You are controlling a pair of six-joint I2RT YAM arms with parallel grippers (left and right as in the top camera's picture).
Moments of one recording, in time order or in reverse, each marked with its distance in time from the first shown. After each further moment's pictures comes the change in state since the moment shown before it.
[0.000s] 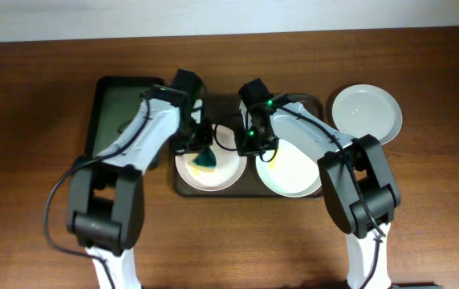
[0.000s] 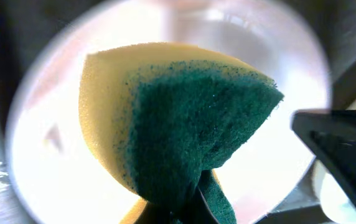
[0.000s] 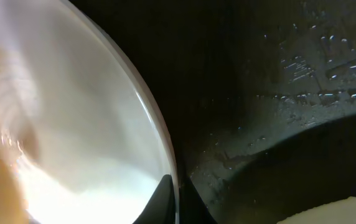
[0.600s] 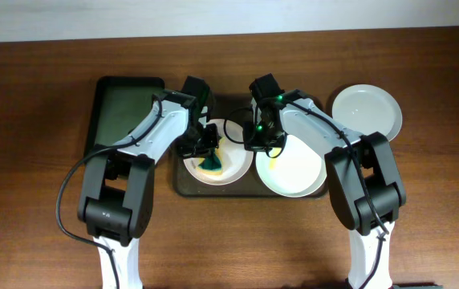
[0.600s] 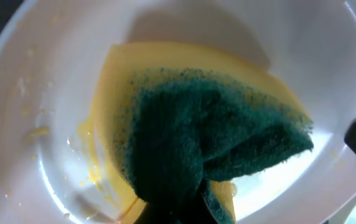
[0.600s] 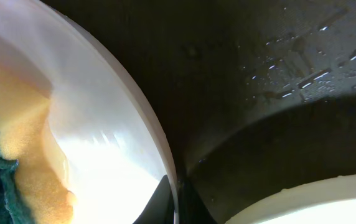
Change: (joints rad) left arm -0.022 0.088 0.000 0.053 0.010 -0.041; right arm -0.060 0.000 0.000 -0.002 -0.018 0.066
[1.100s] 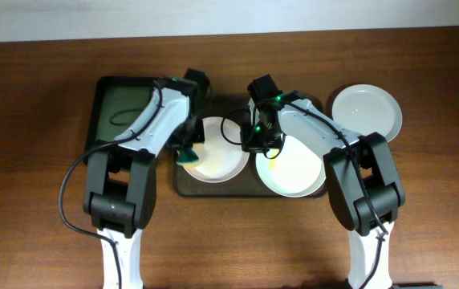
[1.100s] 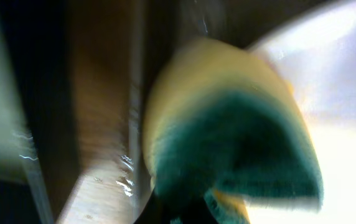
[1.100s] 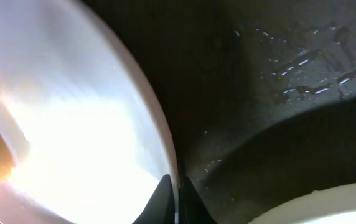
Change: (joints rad) left arm 0.018 0.061 0.190 -0.251 -0.376 -0.004; right arm 0.009 0.000 0.000 -0.002 -0.026 0.000
